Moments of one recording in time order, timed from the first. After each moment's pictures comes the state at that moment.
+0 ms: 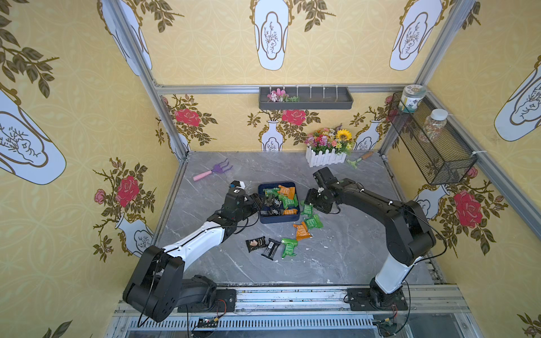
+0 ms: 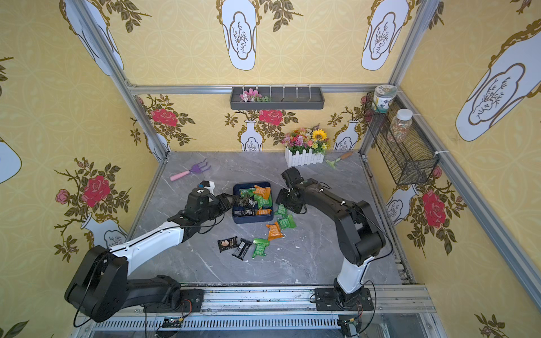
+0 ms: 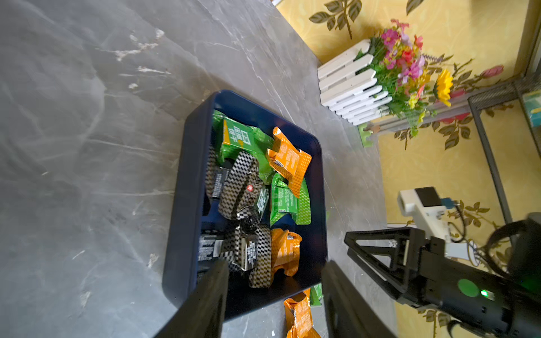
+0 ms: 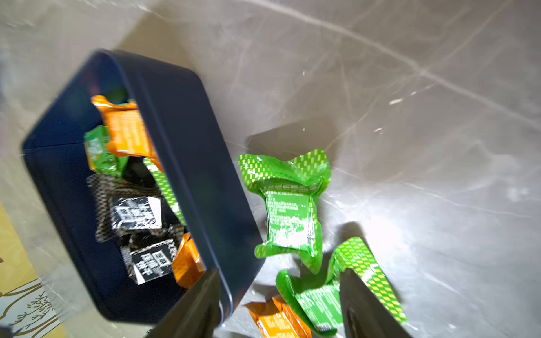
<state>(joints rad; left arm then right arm) -0.46 1.34 0.68 0.09 0.15 -0.88 0.45 1.71 1.20 -0.61 -0.13 0.80</state>
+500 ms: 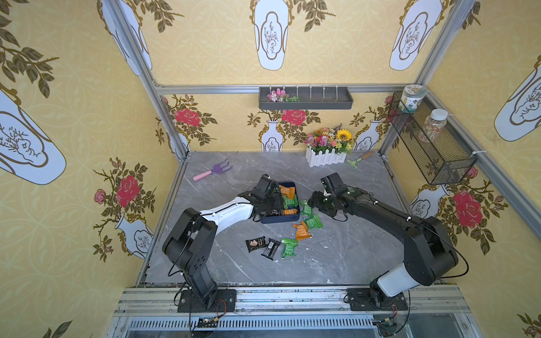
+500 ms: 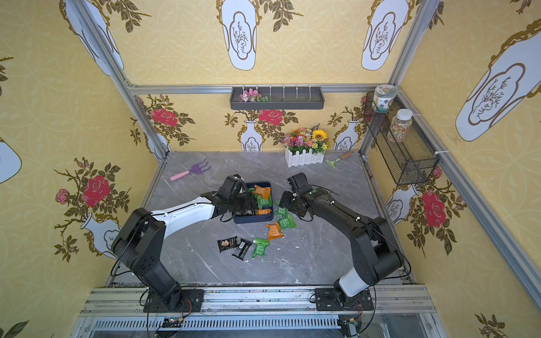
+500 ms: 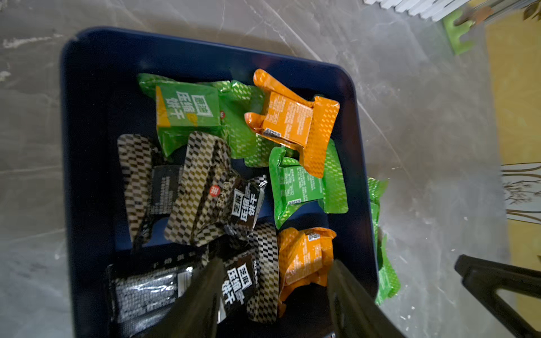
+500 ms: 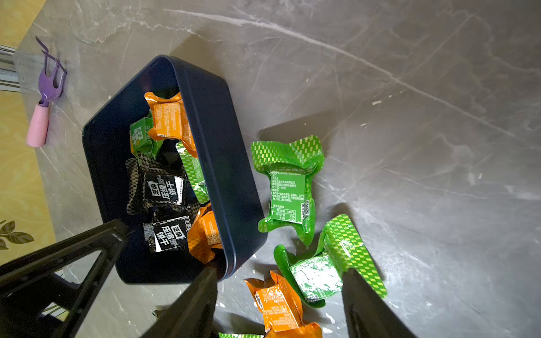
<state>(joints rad) -0.62 1.73 1.10 -0.27 0.01 -0.67 0.45 1.56 1.04 -0.50 -0.12 0.79</state>
